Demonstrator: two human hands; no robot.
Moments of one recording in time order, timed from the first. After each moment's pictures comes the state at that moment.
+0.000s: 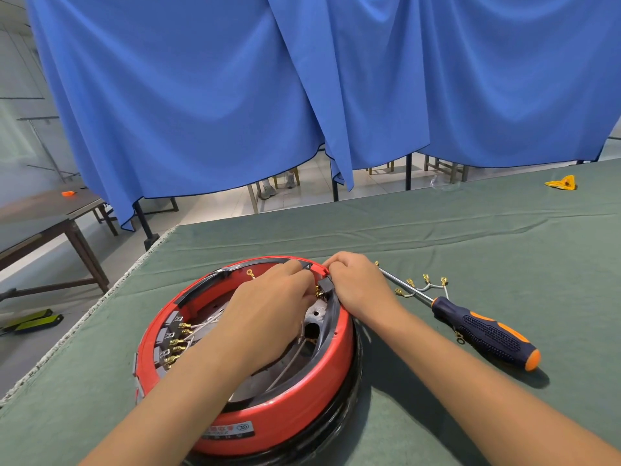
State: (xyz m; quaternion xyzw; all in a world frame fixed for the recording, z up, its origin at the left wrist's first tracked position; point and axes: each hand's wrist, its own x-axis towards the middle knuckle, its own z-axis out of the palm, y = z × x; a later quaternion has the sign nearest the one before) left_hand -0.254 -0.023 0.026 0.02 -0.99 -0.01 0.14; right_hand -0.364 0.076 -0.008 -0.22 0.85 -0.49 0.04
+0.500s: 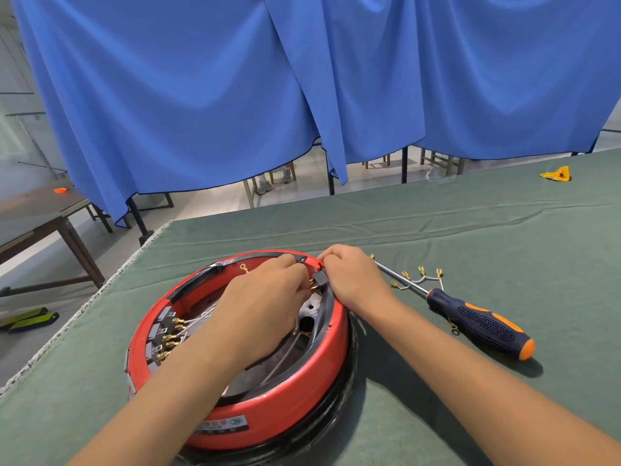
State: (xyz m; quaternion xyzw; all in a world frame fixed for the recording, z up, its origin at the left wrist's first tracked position) left_hand -0.253 -0.022 0.028 0.03 -0.99 -0.01 0.14; right_hand -0.363 0.076 -0.008 -0.22 0.85 -0.48 0.03
